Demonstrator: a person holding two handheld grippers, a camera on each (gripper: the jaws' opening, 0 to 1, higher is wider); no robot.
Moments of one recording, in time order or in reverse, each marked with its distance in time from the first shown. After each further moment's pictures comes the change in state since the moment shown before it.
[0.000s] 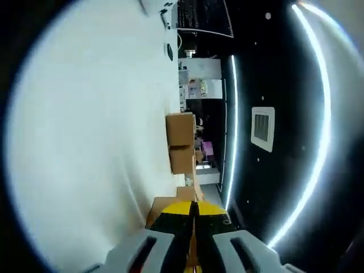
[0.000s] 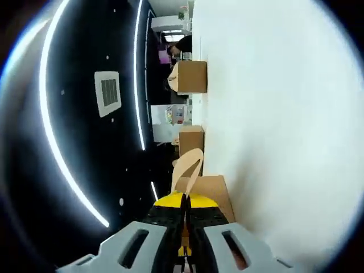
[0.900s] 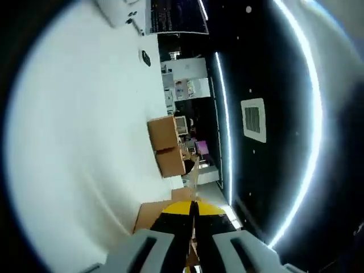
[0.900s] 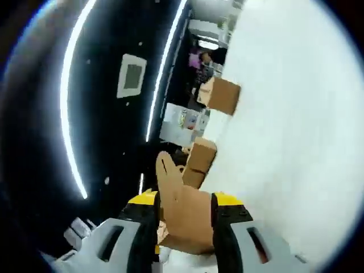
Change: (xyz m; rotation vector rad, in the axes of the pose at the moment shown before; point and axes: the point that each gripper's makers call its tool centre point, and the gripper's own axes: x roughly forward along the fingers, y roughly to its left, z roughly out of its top) left arm -0.004 -0.038 -0.005 0.215 -0.004 -0.015; right arm -0.024 0.036 0.029 -0.619 -0.070 0.037
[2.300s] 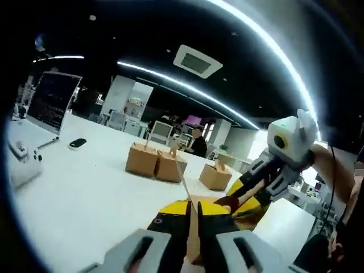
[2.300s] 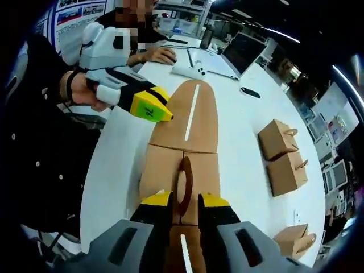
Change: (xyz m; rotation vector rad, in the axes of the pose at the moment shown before) left arm -0.003 -0.025 -0.019 0.987 0.170 0.074; right arm 0.059 0.042 -0.079 -1.642 1.305 0.589
